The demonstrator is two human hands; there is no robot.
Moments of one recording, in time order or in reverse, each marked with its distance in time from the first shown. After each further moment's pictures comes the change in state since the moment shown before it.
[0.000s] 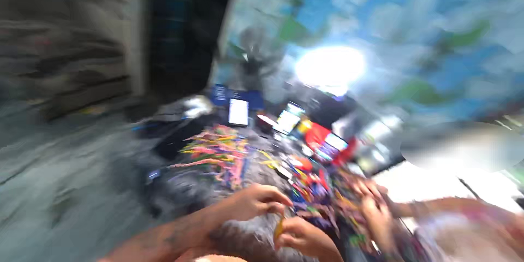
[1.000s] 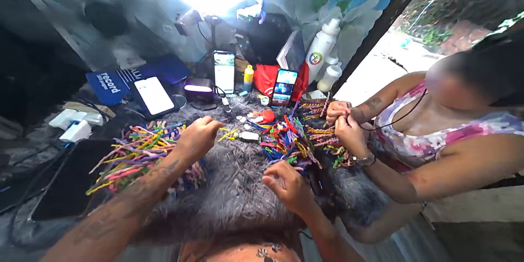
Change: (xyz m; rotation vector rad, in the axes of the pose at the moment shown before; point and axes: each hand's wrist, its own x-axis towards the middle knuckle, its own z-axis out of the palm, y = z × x) left_hand 0.082 -0.061 -0.084 0.979 0.046 -0.159; right_hand -0.006 0.020 0.047 -0.436 0.991 0.258
